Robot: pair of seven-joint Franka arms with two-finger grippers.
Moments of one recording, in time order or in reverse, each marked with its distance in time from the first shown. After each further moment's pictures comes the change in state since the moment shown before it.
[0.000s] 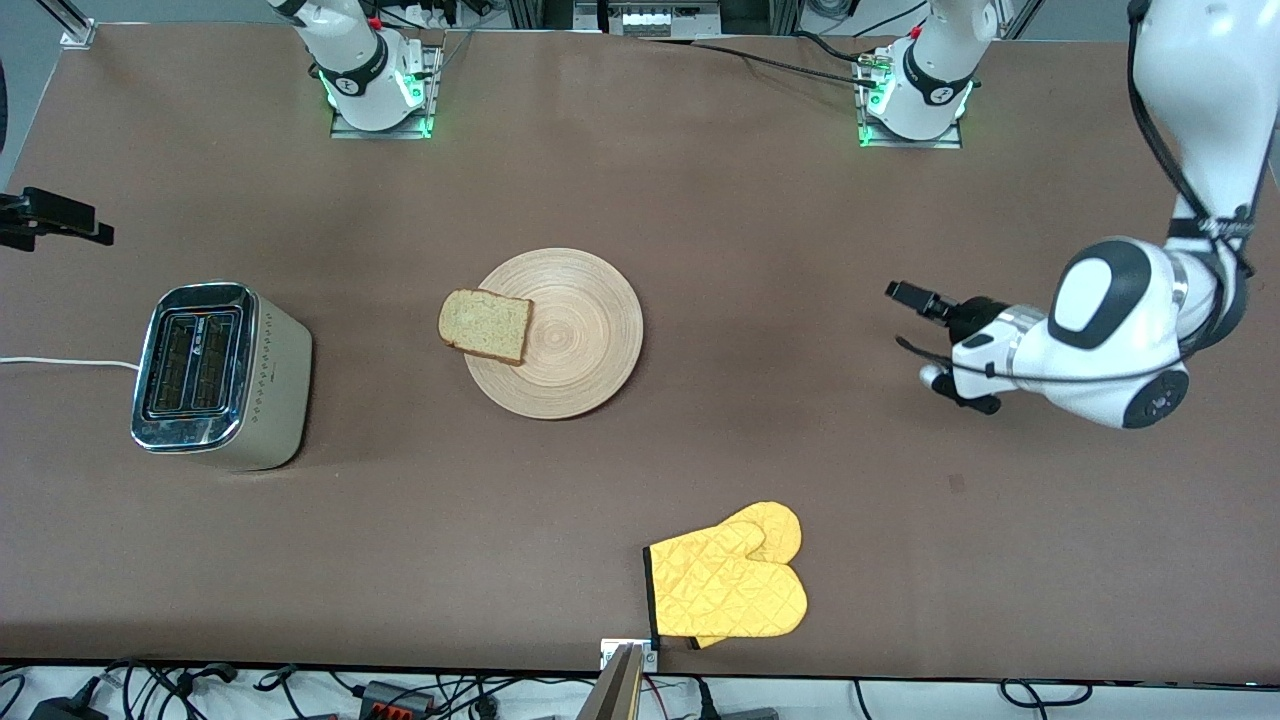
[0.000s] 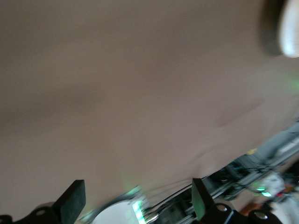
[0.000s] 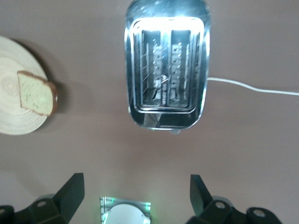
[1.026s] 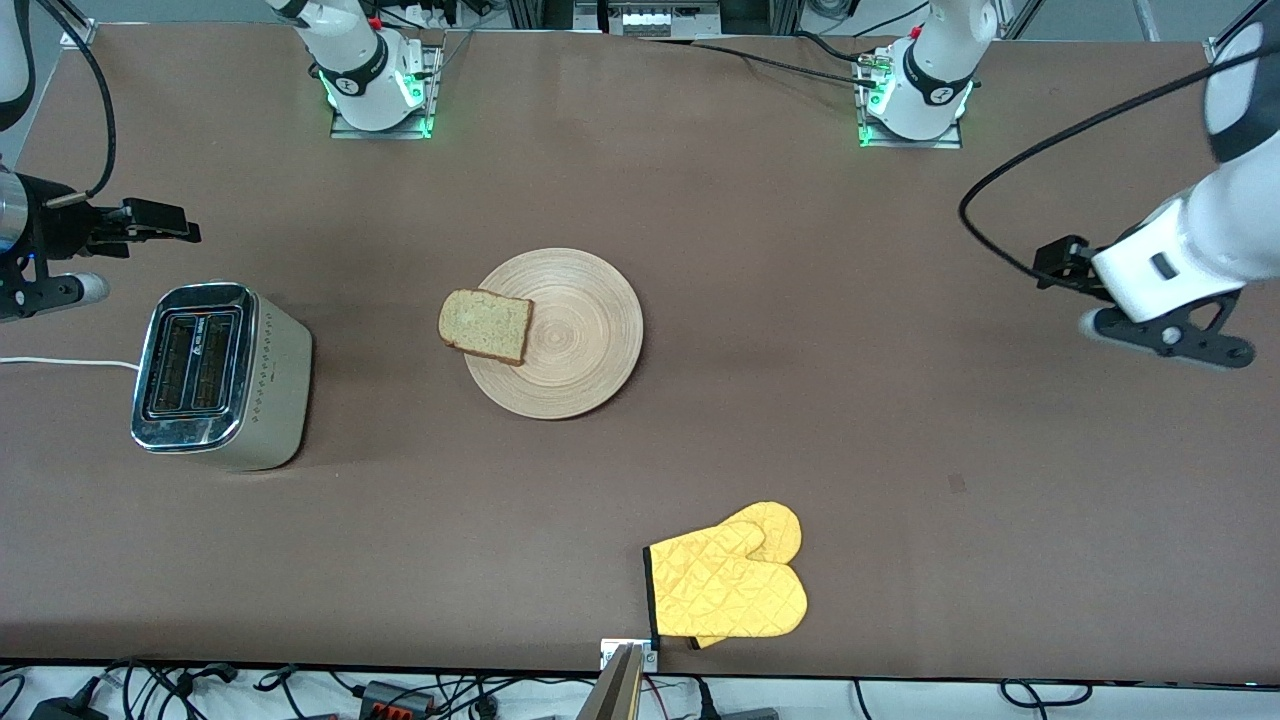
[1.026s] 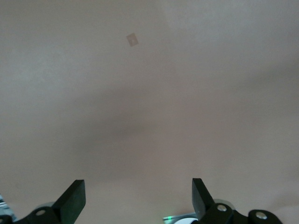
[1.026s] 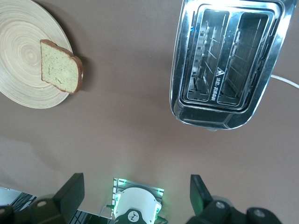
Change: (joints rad) left arm -0.077 -0.243 0.109 0.242 0.233 -0.029 -0.070; right arm 0.098 0.056 0.000 0.000 0.032 -0.060 0.006
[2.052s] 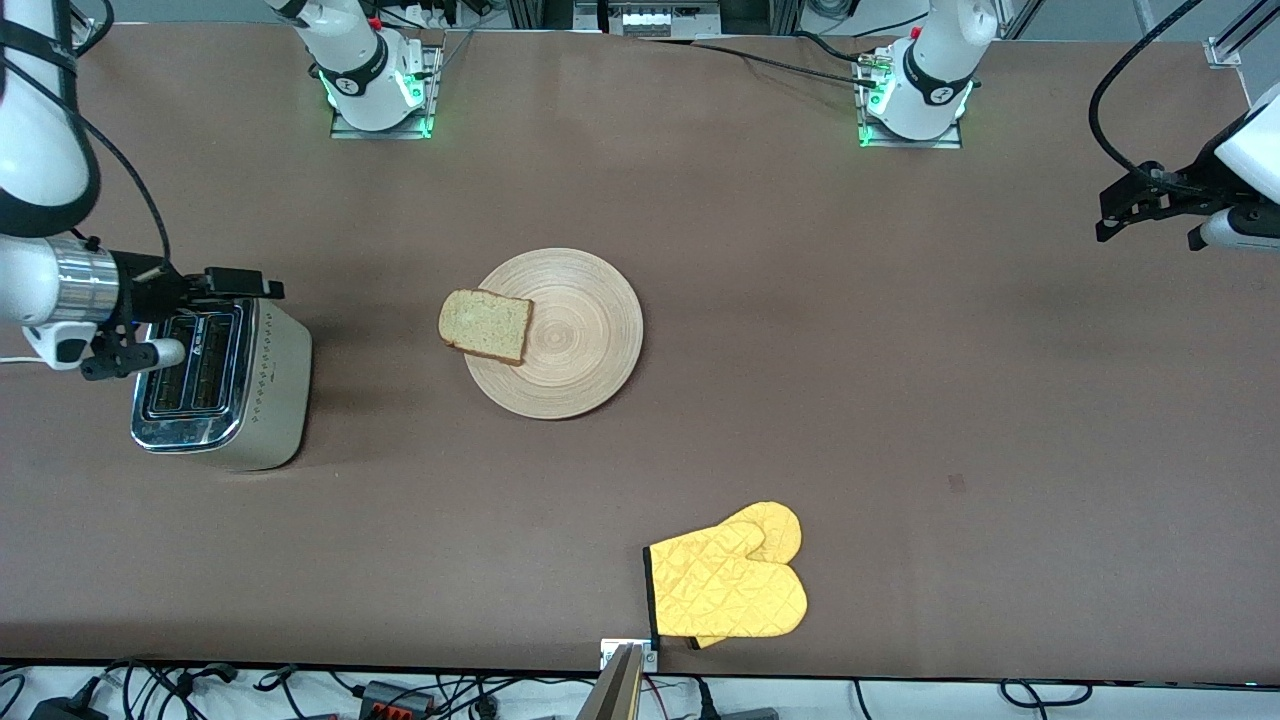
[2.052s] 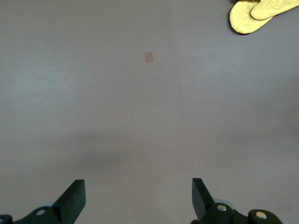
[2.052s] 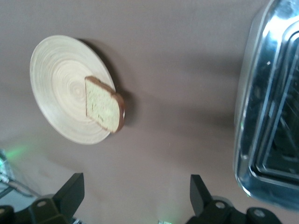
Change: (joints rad) left arm -0.264 -0.300 0.401 -0.319 -0.112 0.220 -0.010; right arm 0.007 0.075 0.005 -0.192 0.269 0.287 0.002
